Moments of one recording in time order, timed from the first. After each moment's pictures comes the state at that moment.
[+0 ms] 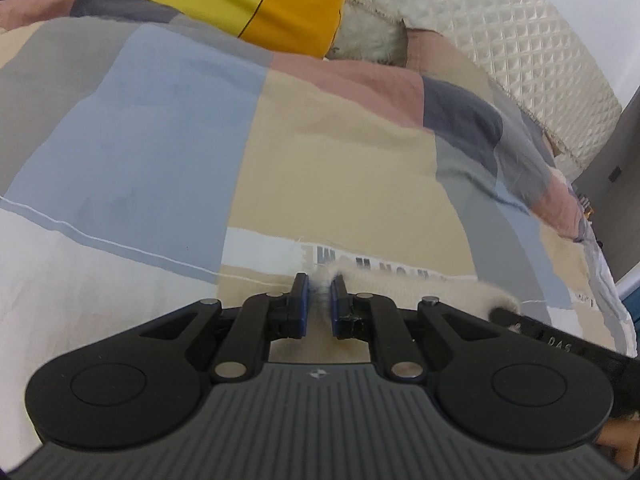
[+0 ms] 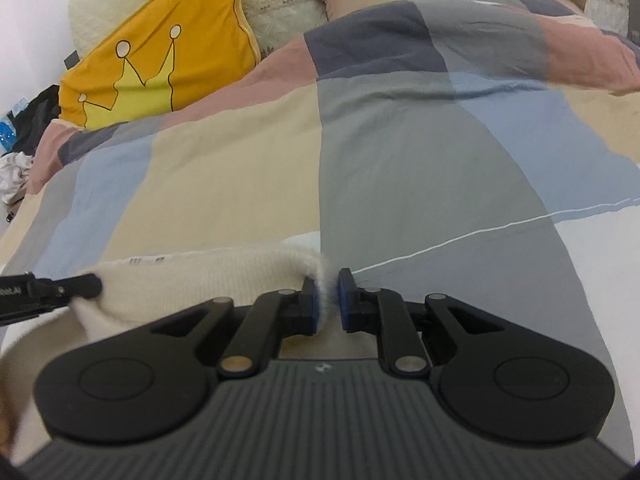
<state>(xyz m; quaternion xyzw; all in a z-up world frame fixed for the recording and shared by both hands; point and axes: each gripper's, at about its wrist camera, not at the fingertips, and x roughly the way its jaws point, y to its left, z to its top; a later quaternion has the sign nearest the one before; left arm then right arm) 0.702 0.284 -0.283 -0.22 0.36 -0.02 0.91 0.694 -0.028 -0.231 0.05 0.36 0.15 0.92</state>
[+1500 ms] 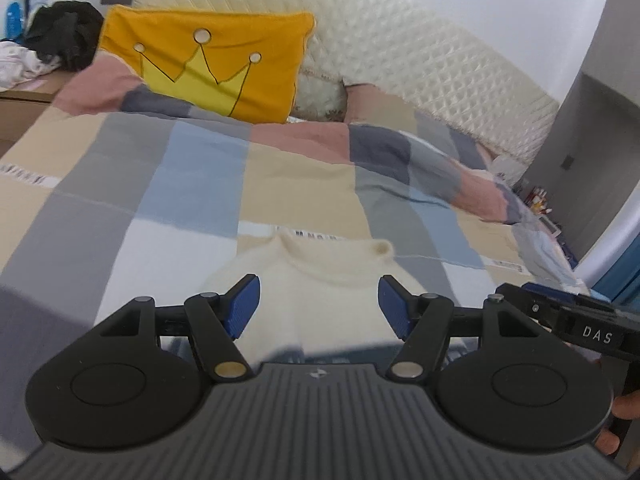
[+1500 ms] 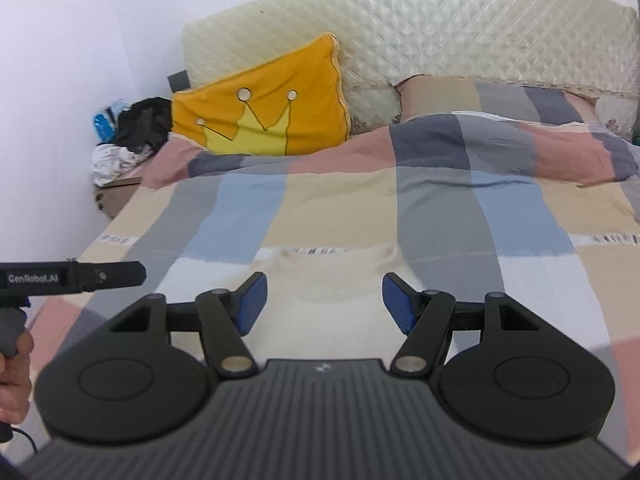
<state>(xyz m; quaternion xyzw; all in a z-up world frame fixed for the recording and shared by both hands) 0.433 0.255 -0.087 -0.17 0.31 -0.03 0.94 0.452 -0.057 -0.064 0.02 0.28 0.23 0.93</state>
